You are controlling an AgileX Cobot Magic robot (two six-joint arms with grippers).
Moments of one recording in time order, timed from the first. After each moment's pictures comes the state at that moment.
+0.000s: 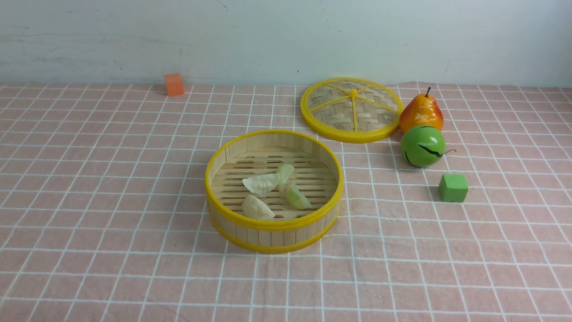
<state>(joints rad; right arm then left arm) -0.03 -0.01 0.01 -0.01 0.39 0.14 0.01 -0.01 0.03 -0.01 0.28 -0.27</state>
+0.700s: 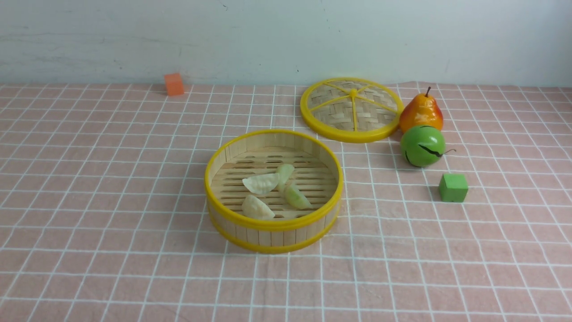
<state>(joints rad) -0.03 -0.01 0.01 -0.01 0.39 0.14 0.01 -0.01 0.03 0.01 0.38 -0.24</state>
